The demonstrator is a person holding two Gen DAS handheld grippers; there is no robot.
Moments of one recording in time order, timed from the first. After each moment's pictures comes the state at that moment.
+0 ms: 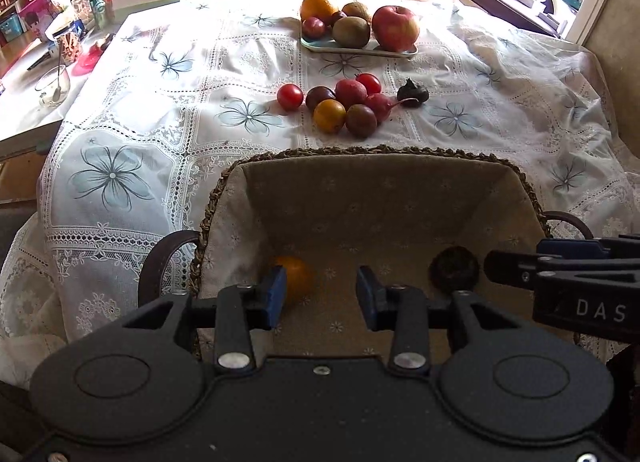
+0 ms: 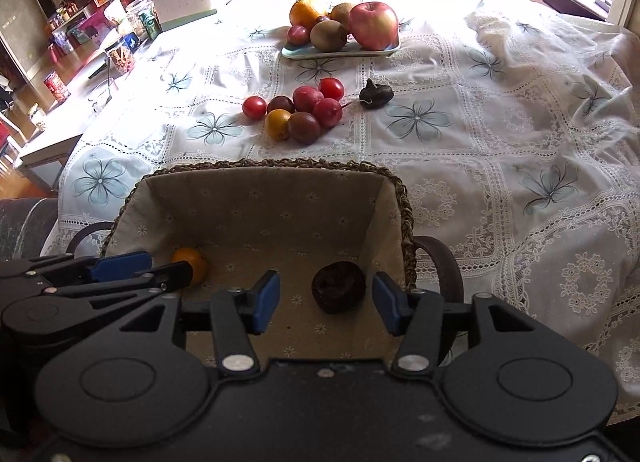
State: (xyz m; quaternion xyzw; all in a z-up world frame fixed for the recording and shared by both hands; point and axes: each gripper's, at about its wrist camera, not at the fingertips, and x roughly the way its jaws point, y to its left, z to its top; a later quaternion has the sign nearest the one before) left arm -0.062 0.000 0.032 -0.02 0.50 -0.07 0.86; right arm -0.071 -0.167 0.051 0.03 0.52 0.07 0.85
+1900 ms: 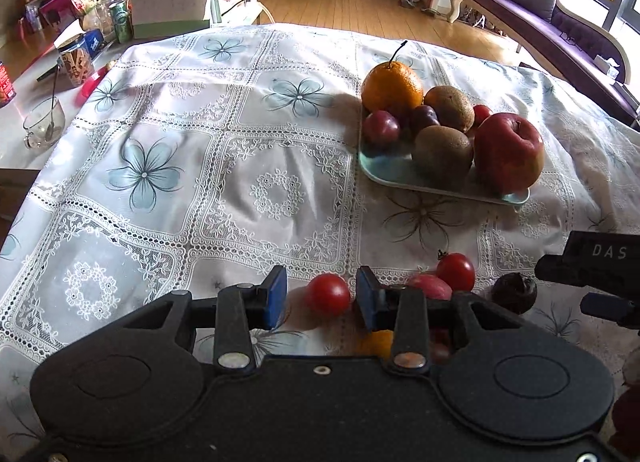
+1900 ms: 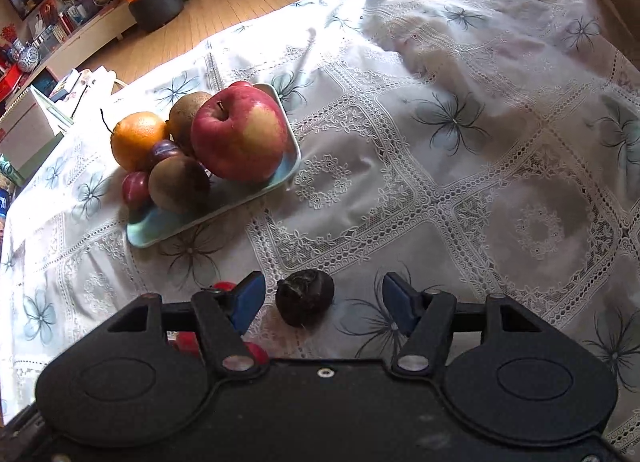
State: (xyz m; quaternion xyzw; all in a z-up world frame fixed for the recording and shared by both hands) left arm 0.154 0.005 0.006 -0.06 0.47 0.01 0.88; right arm 0.178 -0.198 -0.006 0.15 0.51 -0.12 0.84
